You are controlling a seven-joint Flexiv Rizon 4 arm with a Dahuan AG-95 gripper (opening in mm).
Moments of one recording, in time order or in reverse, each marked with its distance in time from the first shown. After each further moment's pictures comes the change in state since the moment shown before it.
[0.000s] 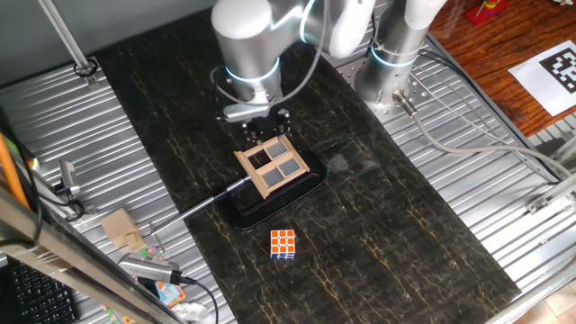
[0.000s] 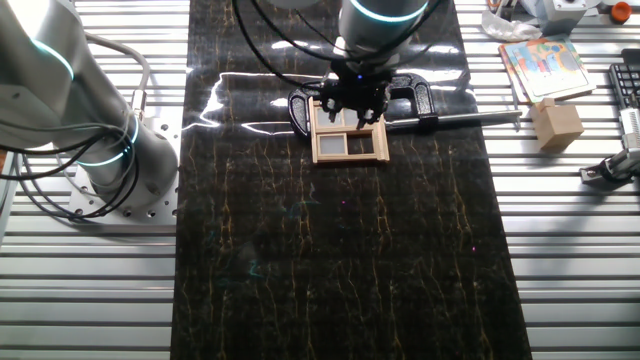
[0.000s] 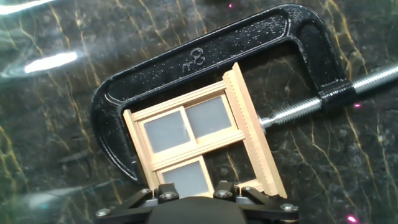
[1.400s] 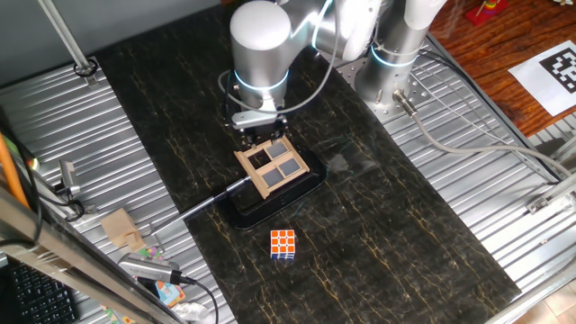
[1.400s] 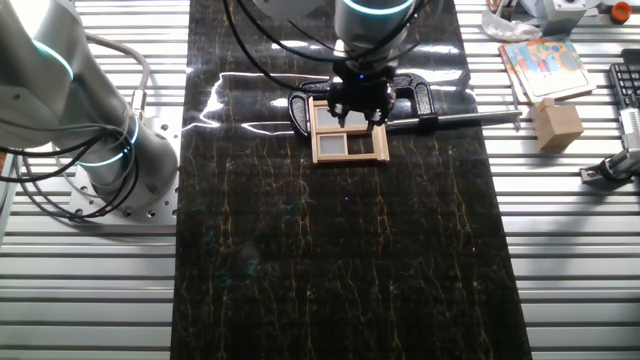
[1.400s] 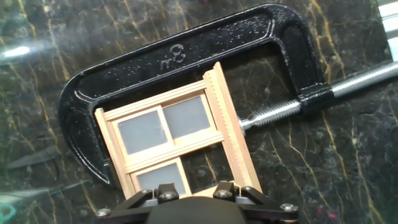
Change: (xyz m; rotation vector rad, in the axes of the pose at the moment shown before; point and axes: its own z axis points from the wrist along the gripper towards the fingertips) arm -0.003 -0.017 0.007 0.063 0.008 -0.006
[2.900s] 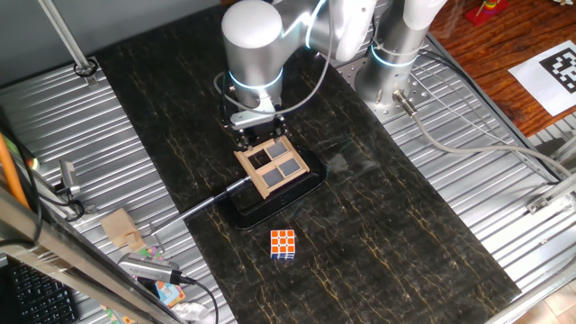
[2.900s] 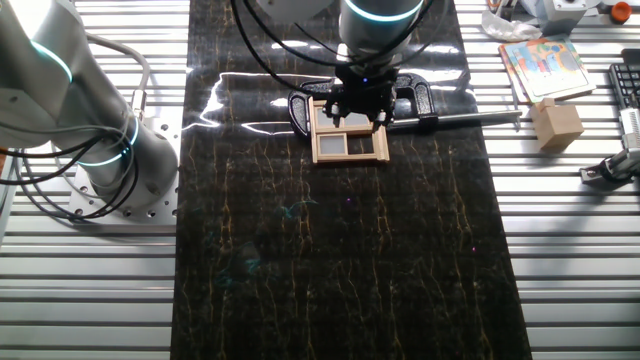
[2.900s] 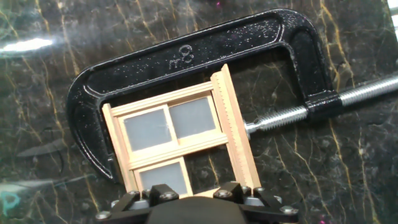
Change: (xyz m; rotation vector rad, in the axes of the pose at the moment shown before) arm 0.002 -0.004 0.007 -0.008 -0.001 -0.091
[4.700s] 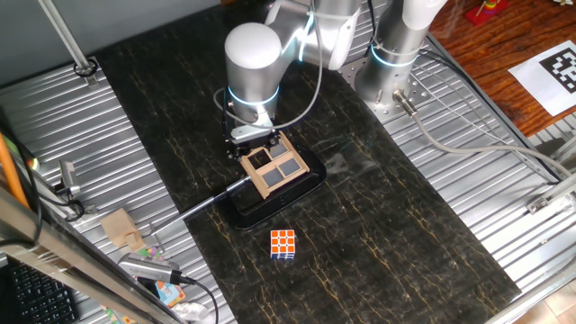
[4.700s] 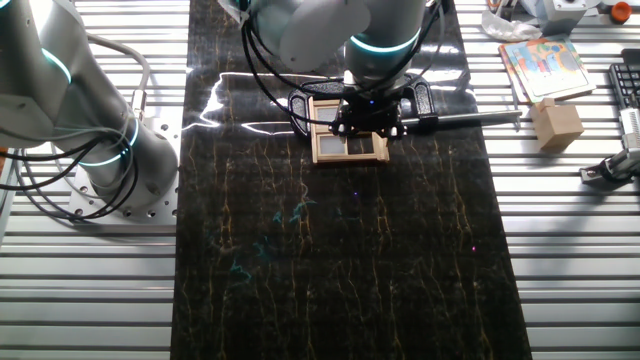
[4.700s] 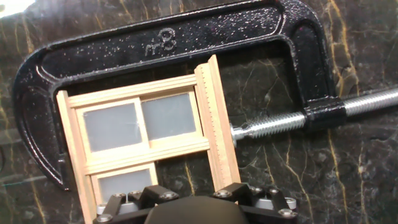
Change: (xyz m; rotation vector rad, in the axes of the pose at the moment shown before) arm 0.000 -0.021 0.047 0.056 0.005 -0.044
